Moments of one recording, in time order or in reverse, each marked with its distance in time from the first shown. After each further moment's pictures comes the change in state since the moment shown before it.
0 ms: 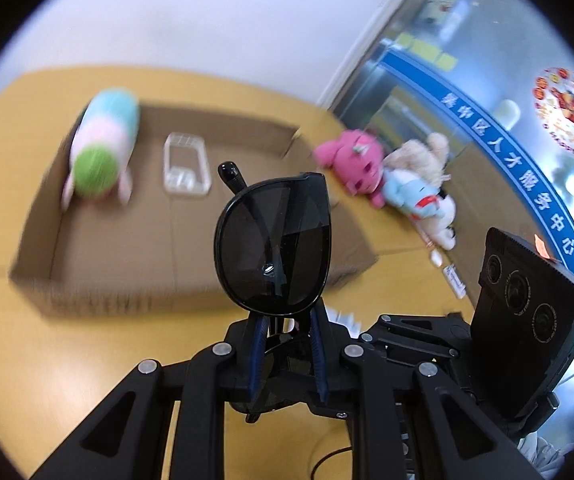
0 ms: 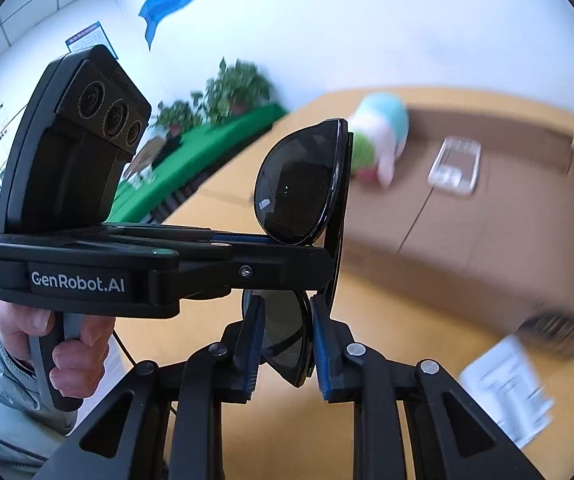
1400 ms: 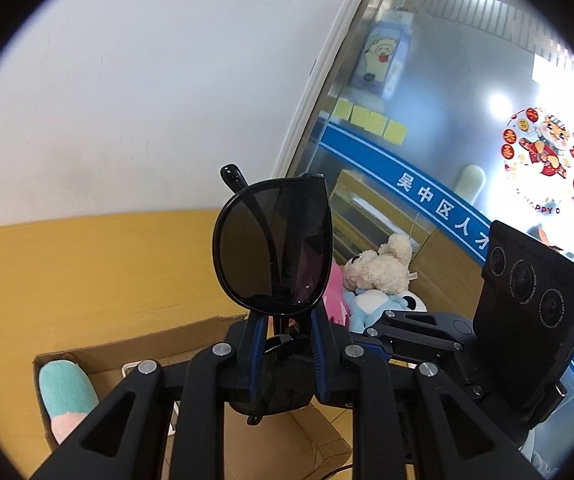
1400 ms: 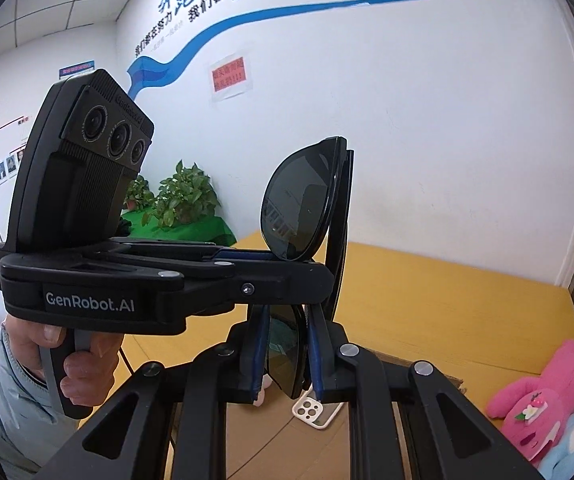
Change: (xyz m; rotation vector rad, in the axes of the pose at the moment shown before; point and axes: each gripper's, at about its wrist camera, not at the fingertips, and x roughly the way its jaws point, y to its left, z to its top) left arm 0.037 -0.033 0.254 0.202 -0.164 -0.127; right arm -0.057 -0.097 0.276 -0.109 -0.247 -0.181
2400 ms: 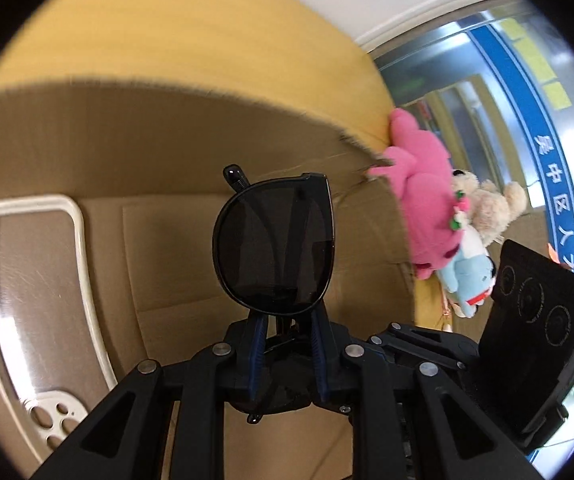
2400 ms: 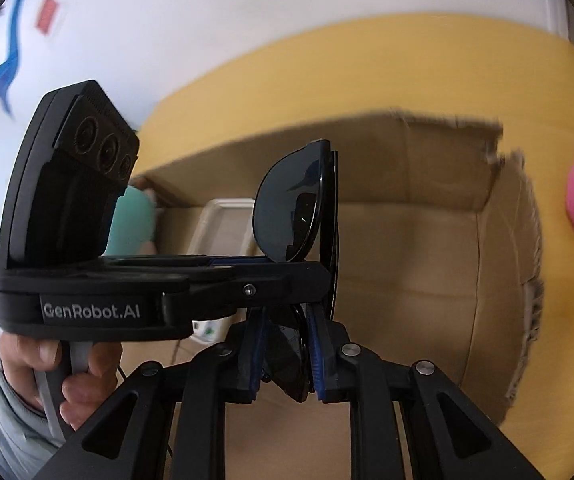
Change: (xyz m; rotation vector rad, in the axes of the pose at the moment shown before) left arm 0.274 0.164 -0.145 -0.478 0.533 -0.086; right arm 0.222 -0.183 -0.200 0.486 0.546 -0.035
